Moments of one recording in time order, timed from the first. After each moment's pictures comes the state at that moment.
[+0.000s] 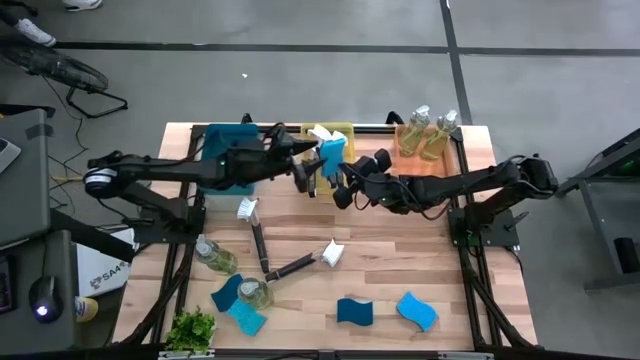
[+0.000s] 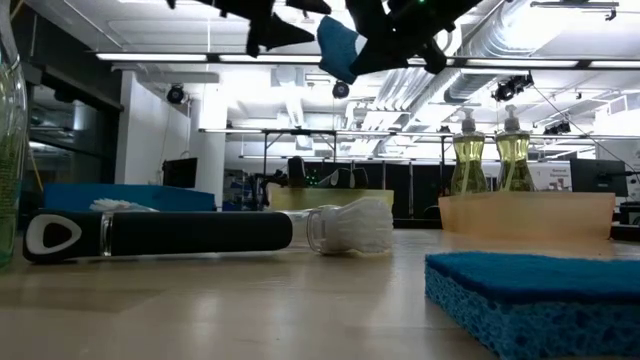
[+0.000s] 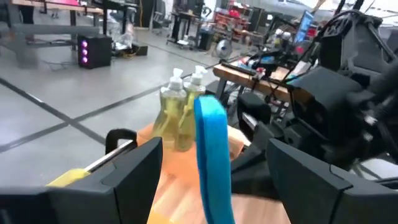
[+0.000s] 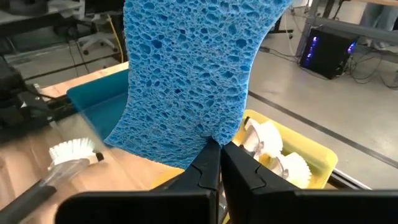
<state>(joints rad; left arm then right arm) 0.13 1.30 0.99 0.28 -0.27 -0.26 0.05 1.45 1.01 0.04 0.77 0.33</state>
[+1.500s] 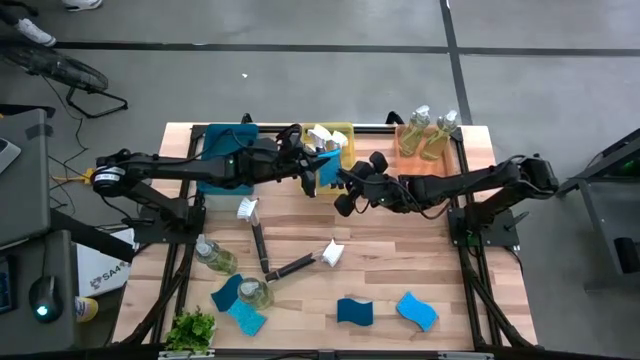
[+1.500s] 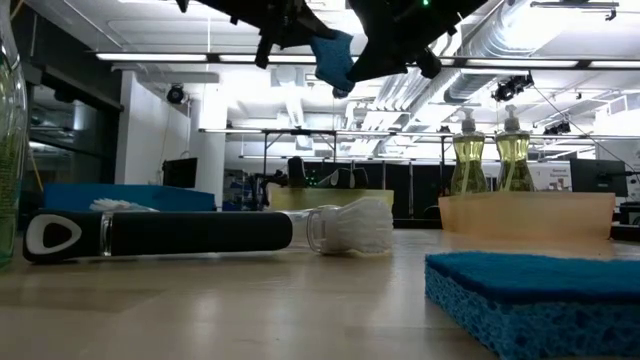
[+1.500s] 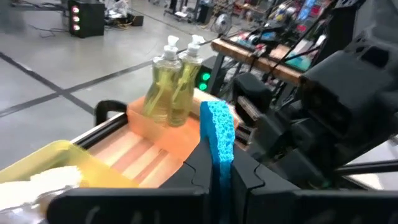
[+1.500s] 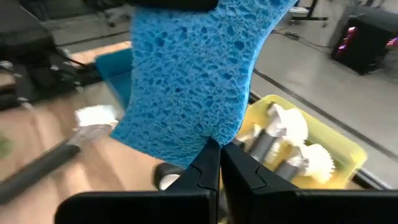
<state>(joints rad) 0.13 1.37 1.05 0.17 -0.24 -0.33 0.05 1.45 1.01 -0.02 0.63 0.30</state>
